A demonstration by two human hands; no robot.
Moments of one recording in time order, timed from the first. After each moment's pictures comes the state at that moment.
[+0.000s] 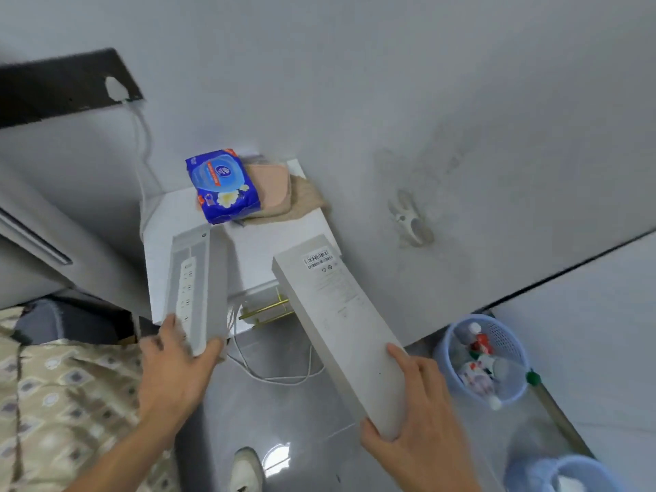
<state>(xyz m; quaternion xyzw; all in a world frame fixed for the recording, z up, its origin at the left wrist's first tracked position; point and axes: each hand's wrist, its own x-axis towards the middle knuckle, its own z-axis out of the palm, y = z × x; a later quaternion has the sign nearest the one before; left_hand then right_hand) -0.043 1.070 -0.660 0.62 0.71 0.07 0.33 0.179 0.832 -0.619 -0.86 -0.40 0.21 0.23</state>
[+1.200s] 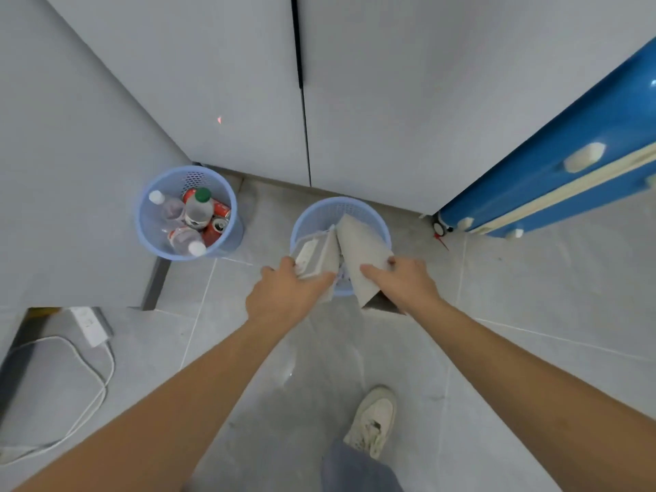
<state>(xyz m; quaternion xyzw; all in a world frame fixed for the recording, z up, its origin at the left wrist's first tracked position) 0.350 0.478 -0.826 0.88 0.24 -0.32 0.26 0.375 0.276 -0.848 -0.87 0.22 0.35 0.25</state>
